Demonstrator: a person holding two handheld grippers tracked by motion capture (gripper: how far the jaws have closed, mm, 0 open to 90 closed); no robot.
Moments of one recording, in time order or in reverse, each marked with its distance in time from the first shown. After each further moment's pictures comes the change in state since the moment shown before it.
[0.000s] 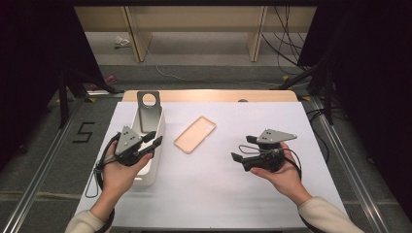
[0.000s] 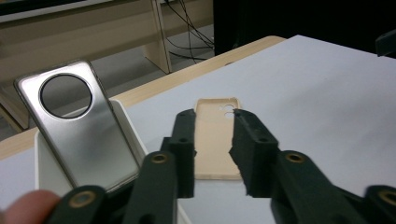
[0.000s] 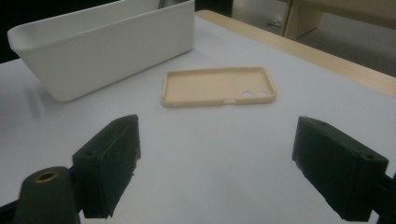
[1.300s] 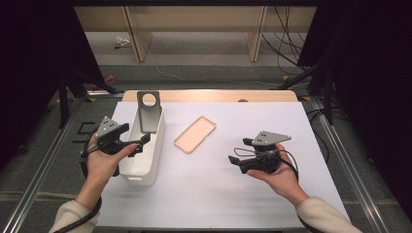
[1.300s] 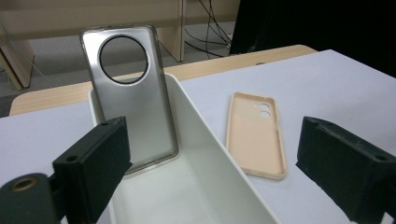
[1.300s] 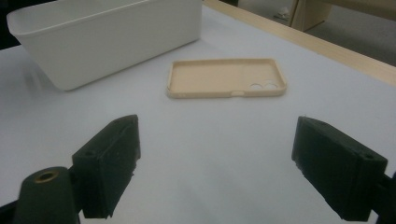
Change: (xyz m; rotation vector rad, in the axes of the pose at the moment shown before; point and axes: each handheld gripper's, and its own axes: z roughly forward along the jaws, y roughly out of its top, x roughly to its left) left arm 0.059 -0.017 -0.003 0.009 0.033 -0.207; right arm 0.005 -0.003 0.010 0.035 0.015 -0.022
